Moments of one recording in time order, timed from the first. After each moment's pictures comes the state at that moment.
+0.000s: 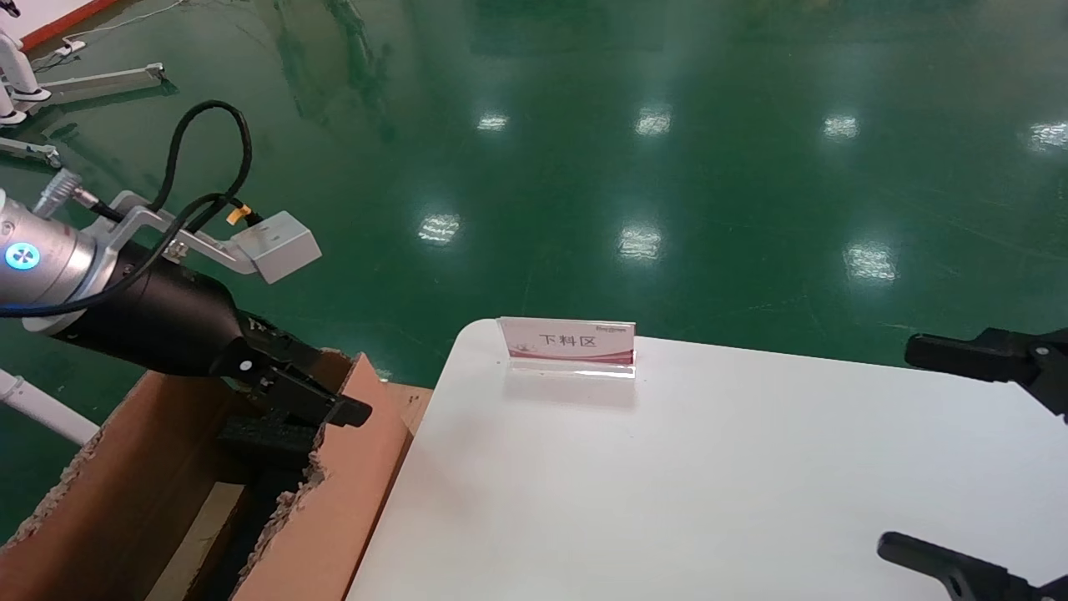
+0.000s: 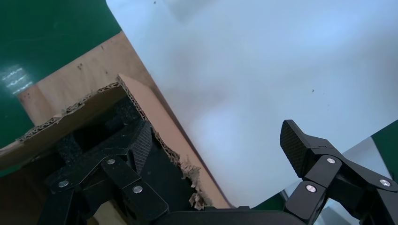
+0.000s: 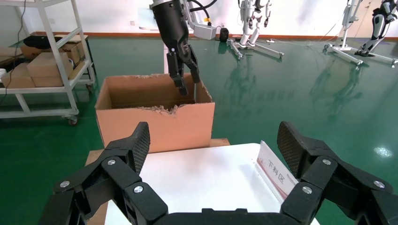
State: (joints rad) left arm -2.64 0.48 2.25 -1.35 1.09 1.22 -1.18; right arm 1.07 -0.61 -0.28 1.28 -0.73 -1.49 0.19
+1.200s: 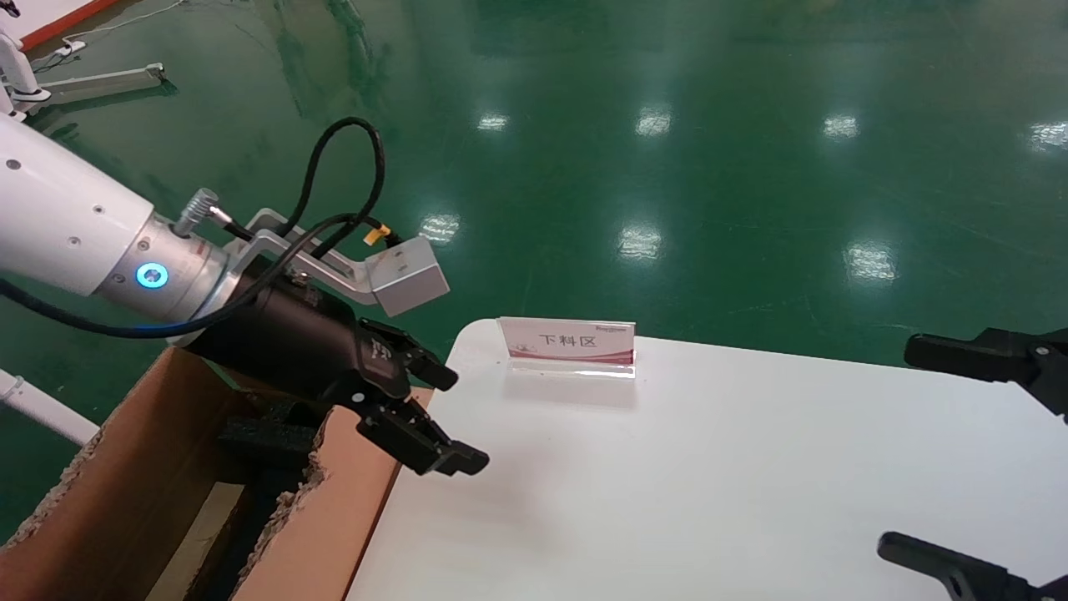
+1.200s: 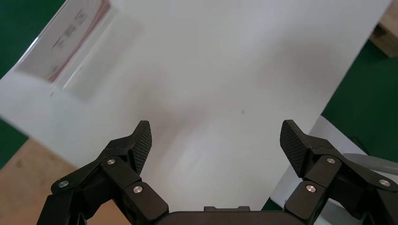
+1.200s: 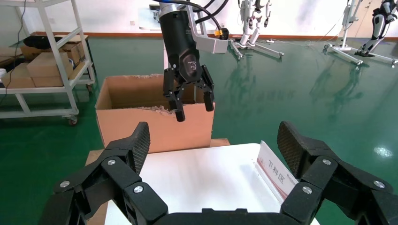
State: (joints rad) left arm -2.22 0.53 1.72 -1.32 1.01 1.31 -0.92; right arm 1.07 -0.61 -0.28 1.28 -0.73 -1.49 0.19
